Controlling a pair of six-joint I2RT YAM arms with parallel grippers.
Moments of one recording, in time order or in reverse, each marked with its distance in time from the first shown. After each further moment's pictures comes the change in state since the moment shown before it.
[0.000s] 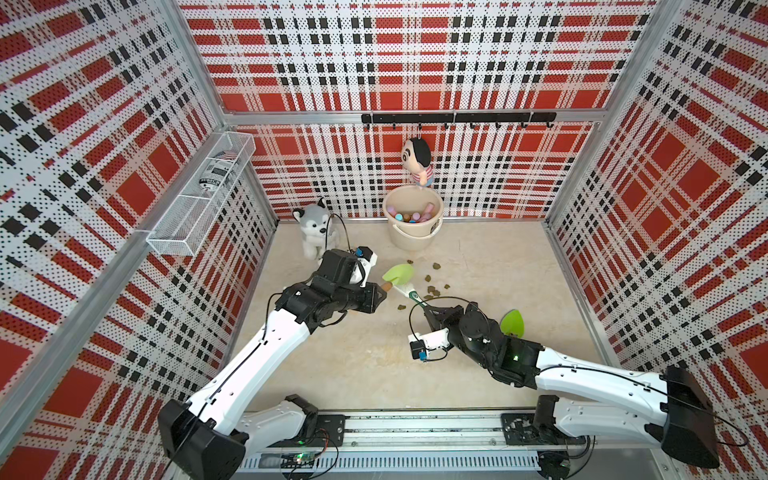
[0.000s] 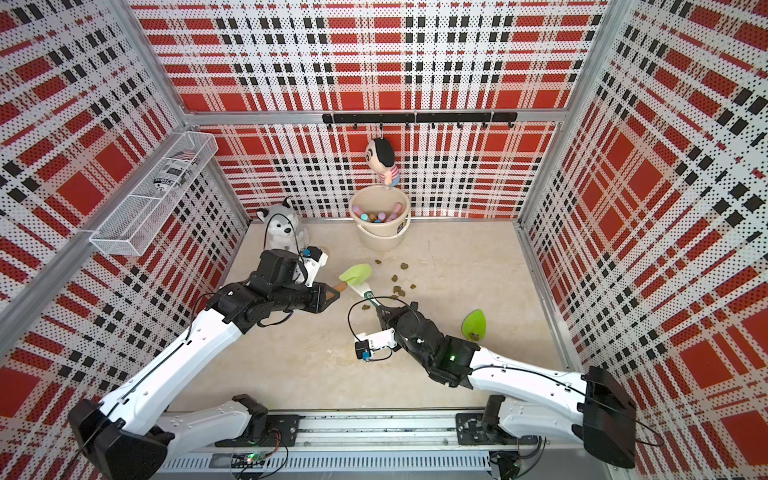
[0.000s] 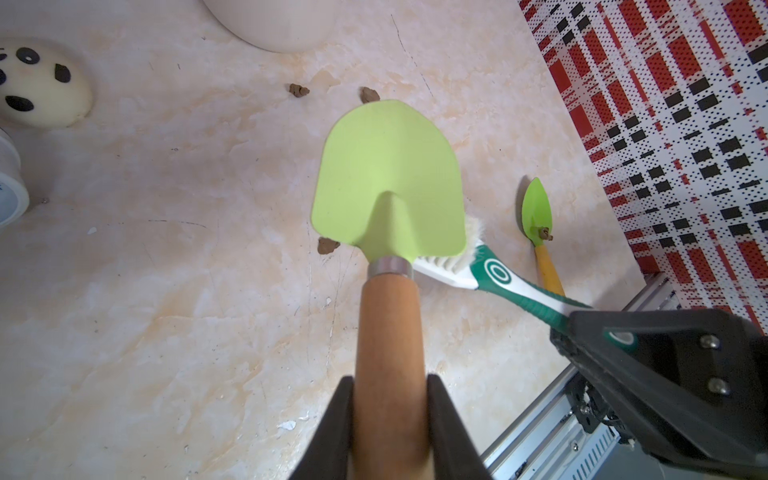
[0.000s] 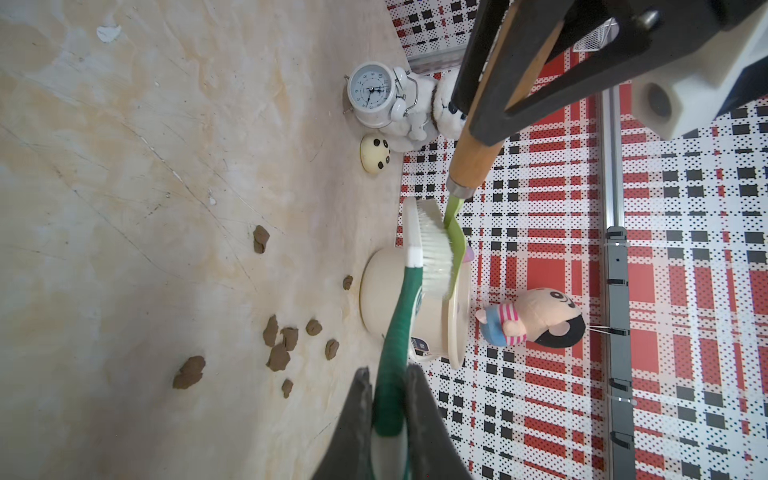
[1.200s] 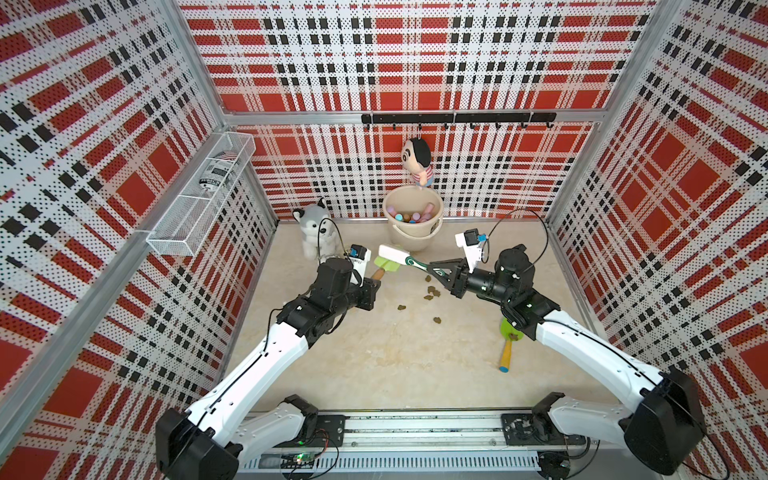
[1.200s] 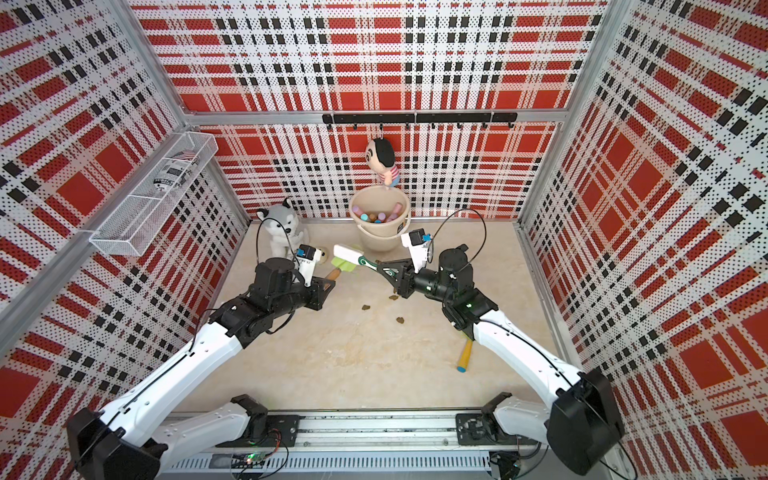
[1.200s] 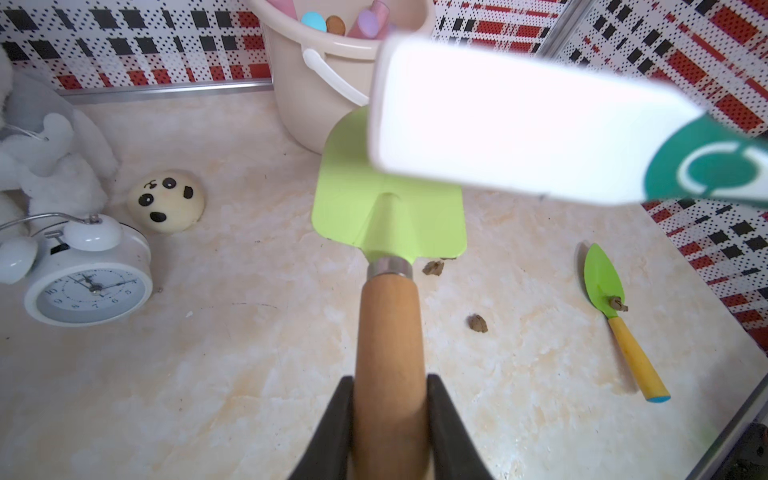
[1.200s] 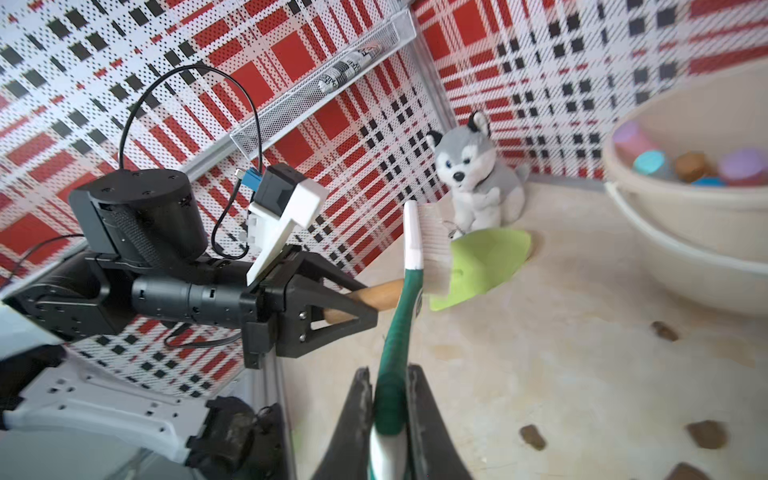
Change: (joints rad) left arm 0.000 -0.074 -0.176 0.325 -0.193 0.077; right arm -0.524 0.142 0.218 0.177 -0.966 1.804
